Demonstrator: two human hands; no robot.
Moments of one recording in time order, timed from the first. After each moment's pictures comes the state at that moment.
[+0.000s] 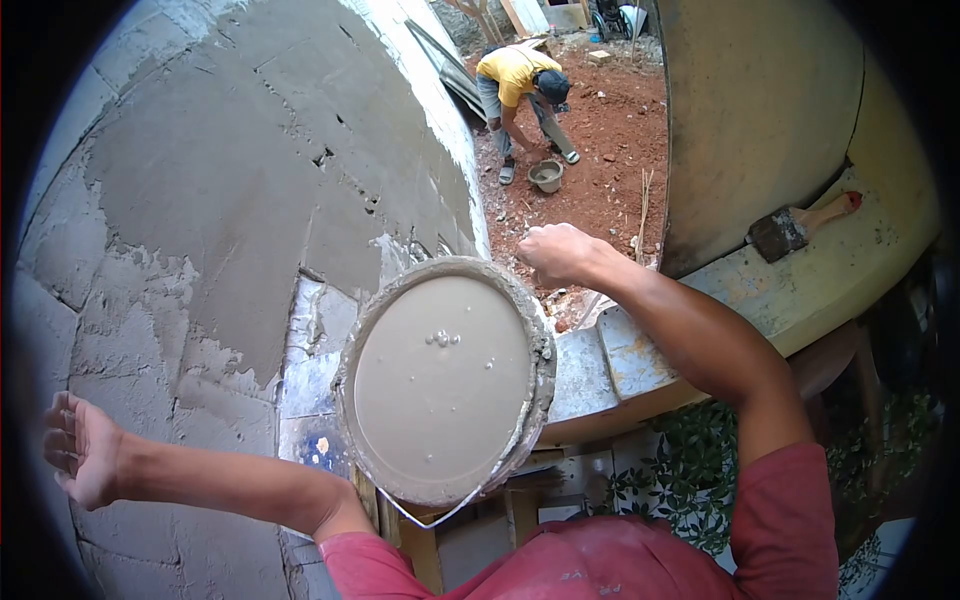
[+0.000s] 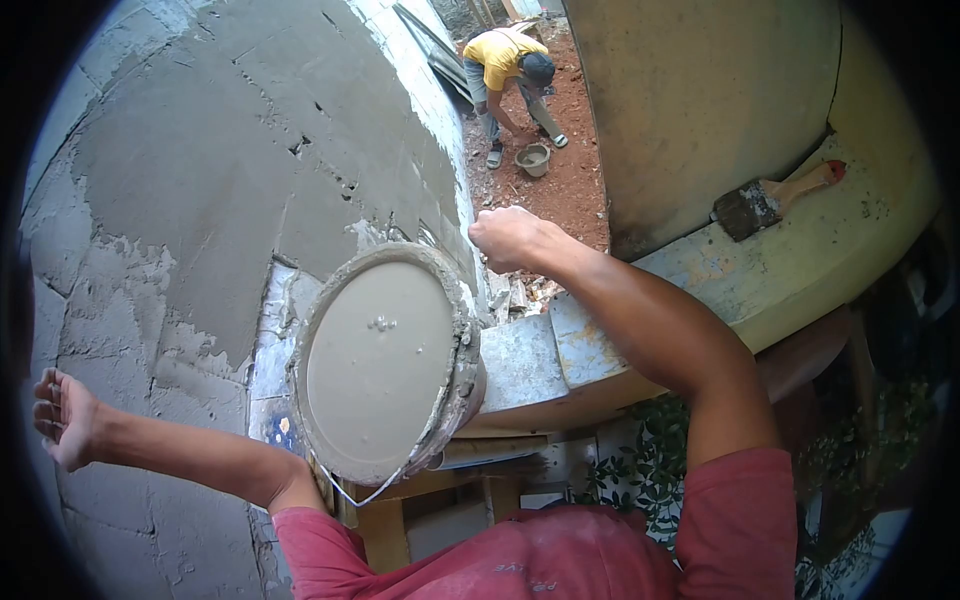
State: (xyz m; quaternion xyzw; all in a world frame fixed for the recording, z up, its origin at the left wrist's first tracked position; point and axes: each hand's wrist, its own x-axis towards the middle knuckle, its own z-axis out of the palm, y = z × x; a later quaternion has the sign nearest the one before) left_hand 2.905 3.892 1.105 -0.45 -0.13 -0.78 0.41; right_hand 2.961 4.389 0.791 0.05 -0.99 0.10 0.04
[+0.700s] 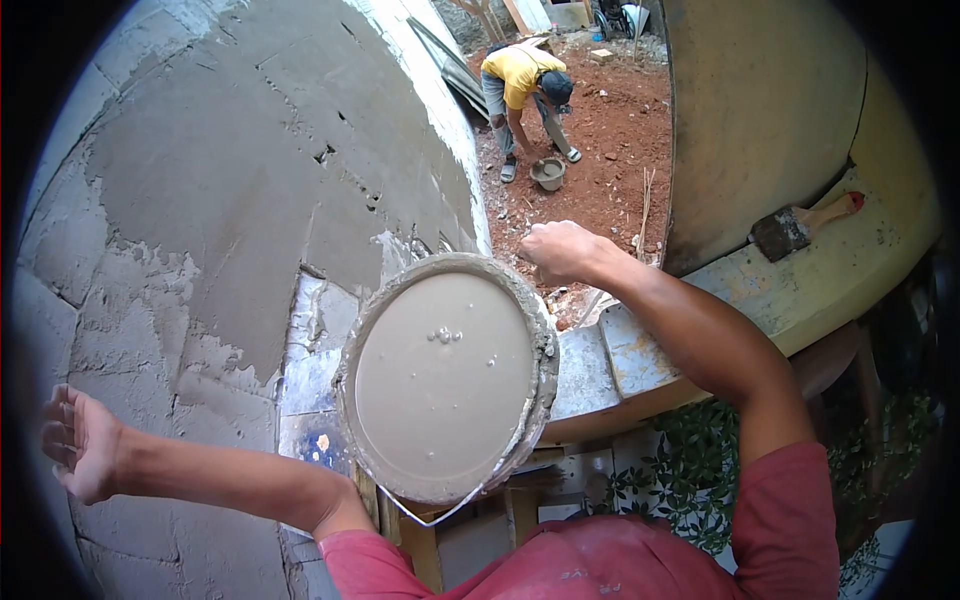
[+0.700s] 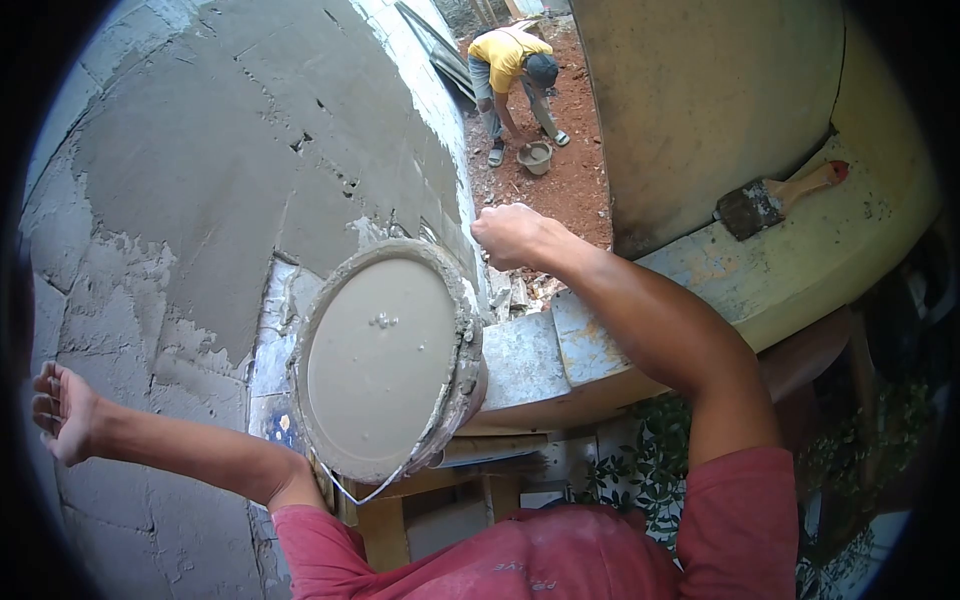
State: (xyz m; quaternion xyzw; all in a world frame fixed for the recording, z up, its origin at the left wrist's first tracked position) left_hand 2.904 3.896 1.104 -0.46 -0.13 -0.79 0.39; right_hand 2.965 4.389 0.794 0.04 -0.99 0.11 0.03
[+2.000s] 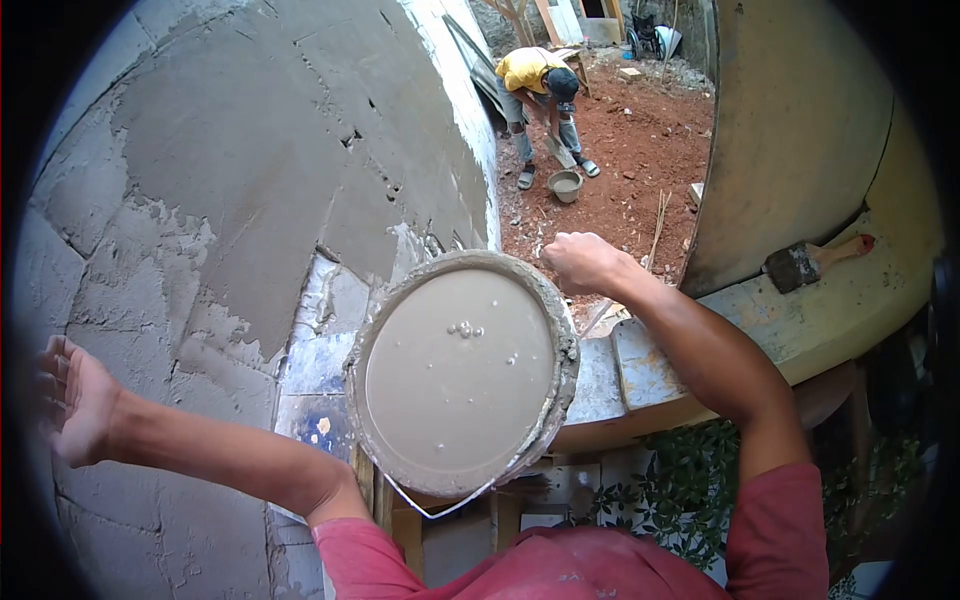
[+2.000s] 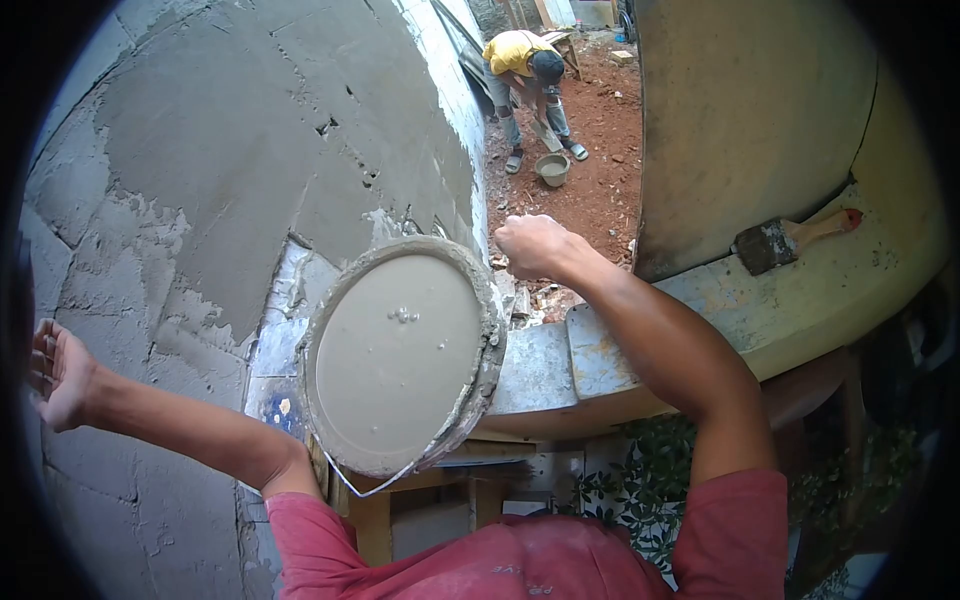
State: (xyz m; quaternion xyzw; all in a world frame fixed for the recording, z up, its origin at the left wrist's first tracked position) left_hand 2.908 3.896 1.103 -0.50 -0.13 -0.77 0.37; right_hand 2.959 4.388 0.792 0.03 -1.00 0.09 0.00
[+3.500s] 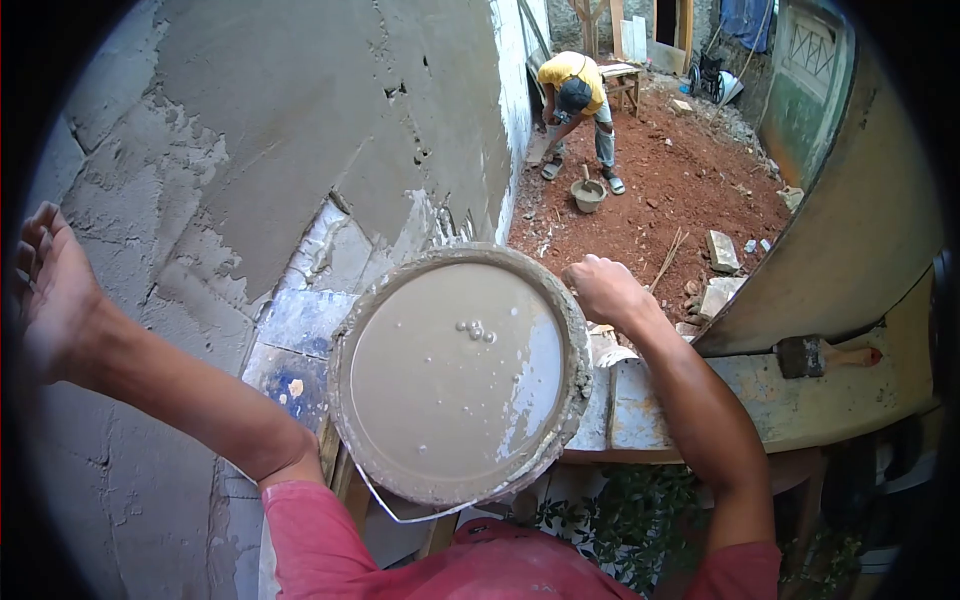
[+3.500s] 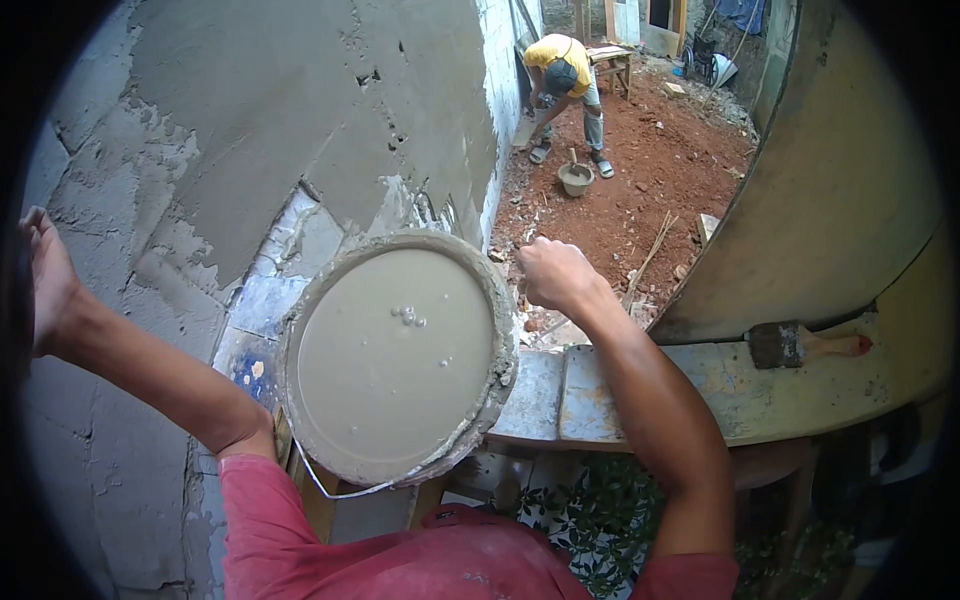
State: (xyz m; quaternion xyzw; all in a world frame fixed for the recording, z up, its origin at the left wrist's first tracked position) left_hand 2.945 3.998 1.085 -0.39 -0.18 -0.80 0.42; right_hand 2.945 4.394 0.771 0.04 -0.99 0.10 0.02
